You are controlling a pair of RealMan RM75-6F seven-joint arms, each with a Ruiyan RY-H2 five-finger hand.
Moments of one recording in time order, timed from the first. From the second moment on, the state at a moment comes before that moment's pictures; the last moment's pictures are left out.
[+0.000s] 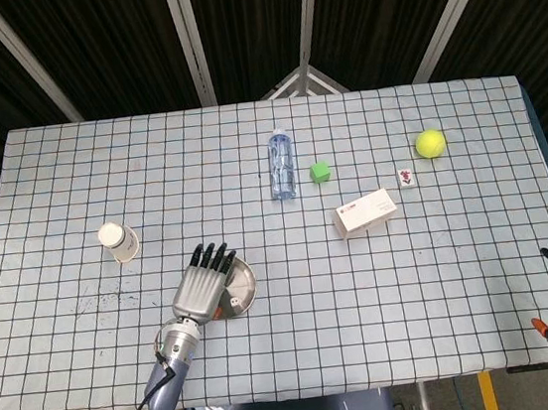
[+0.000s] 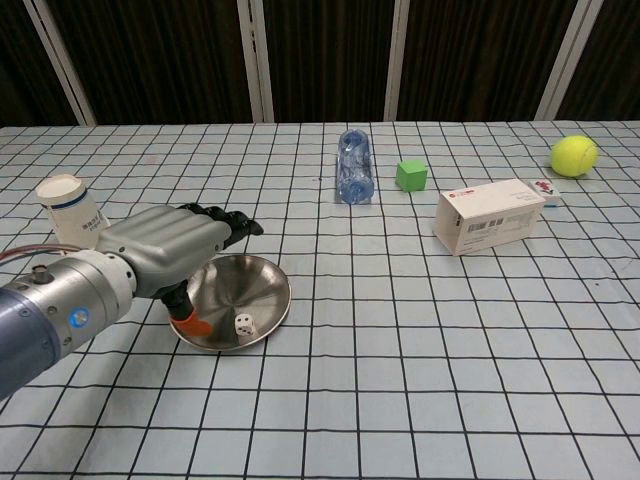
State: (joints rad) left arm -0.66 -1.78 -0.14 -1.64 0.94 1.19 1.02; right arm -0.04 -1.06 0.03 -1.67 -1.46 1.51 -0.07
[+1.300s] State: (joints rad) left arm -0.80 -1.31 -0.32 -1.74 0.37 1.14 1.11; right arm -0.02 -1.07 0.03 -1.67 -1.45 1.48 -0.11
